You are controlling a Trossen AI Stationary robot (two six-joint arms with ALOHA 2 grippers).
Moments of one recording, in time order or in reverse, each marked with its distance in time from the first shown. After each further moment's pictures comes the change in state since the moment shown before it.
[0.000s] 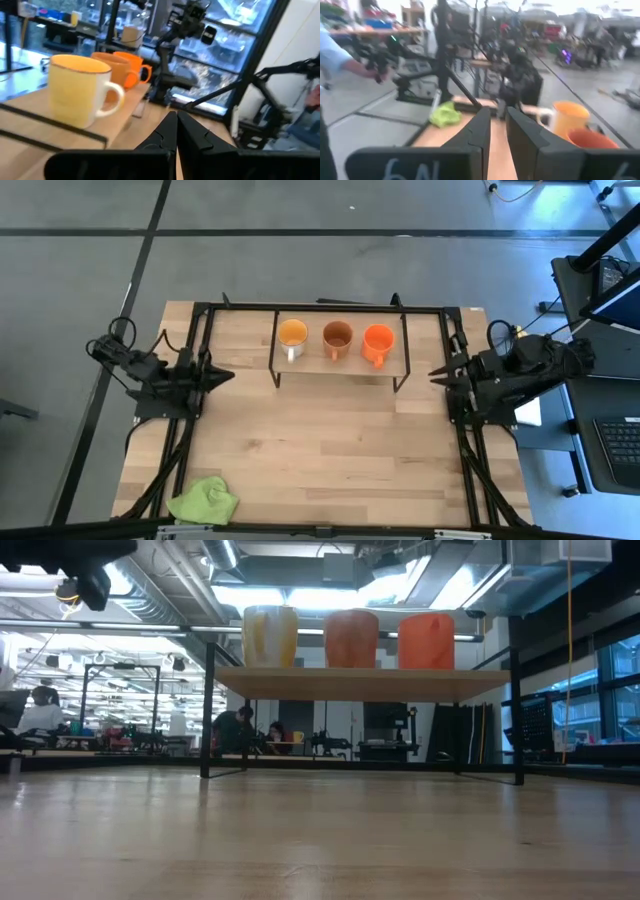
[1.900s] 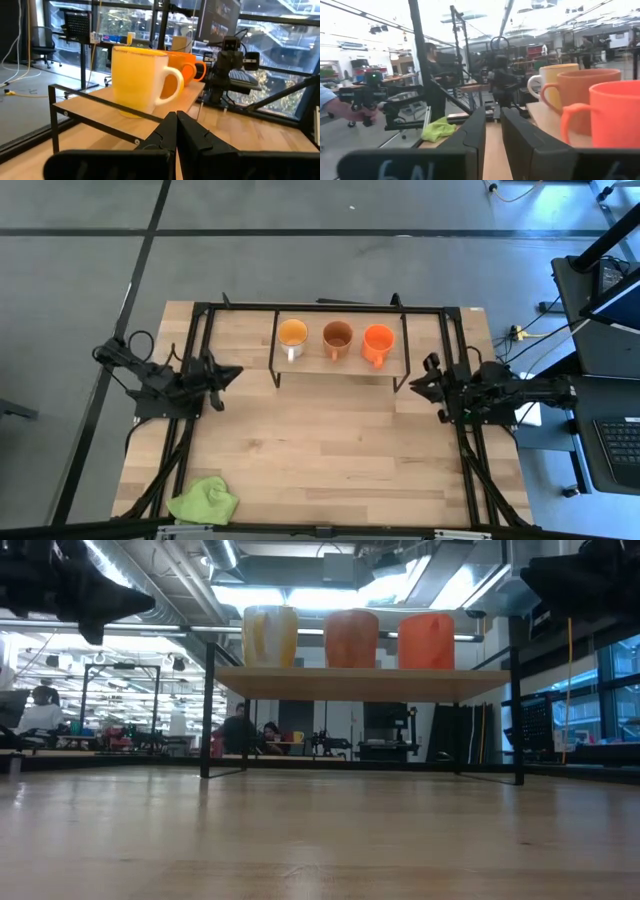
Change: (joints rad) left arm 0.001 -0.048 -0.224 0.204 -0.277 0.182; right arm -0.285 -0.425 -0.720 0.485 -0.196 0.234
